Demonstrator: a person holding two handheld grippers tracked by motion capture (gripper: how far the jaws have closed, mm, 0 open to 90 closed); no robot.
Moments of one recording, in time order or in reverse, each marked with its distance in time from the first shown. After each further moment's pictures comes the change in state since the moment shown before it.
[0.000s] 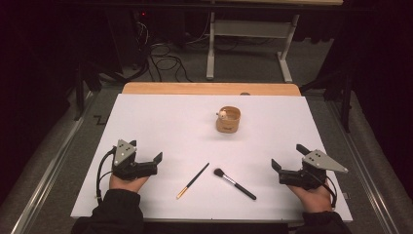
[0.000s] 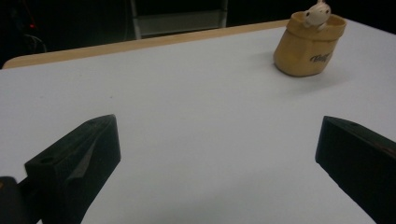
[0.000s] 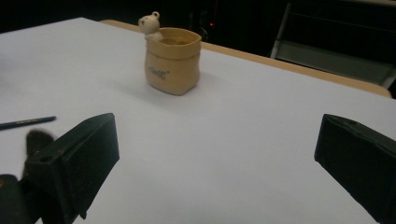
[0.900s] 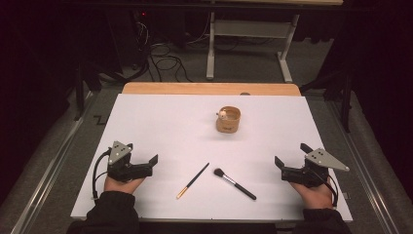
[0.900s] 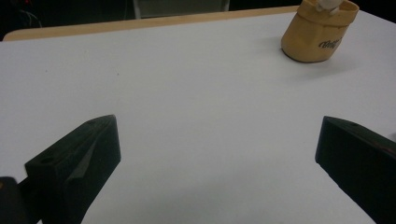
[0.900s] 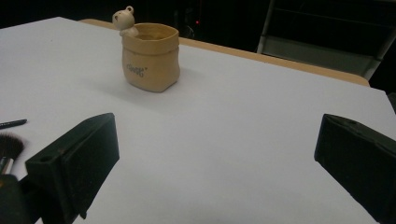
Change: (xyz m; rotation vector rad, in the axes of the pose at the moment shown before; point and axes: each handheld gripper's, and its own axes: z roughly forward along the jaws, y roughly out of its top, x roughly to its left) left arm 0.012 -0.008 -0.008 0.064 0.007 -0.045; right arm -0.009 -0.006 0.006 0.005 -0.046 0.033
